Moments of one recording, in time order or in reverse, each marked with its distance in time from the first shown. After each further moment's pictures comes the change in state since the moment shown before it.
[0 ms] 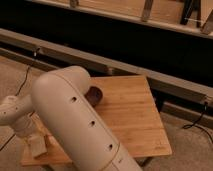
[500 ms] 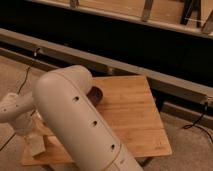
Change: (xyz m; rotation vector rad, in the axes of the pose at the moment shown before) arm -0.003 -0.002 -0.019 -0.031 -0.004 0.010
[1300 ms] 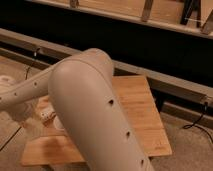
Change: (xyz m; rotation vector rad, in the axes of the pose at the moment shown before) arm -0.003 -0.044 -0.130 0.050 -0.277 0.019
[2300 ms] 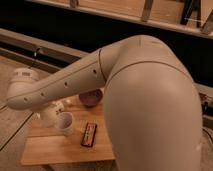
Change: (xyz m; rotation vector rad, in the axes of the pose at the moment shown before) arm 0.014 -0.089 -0.057 0.051 -0.216 0.118
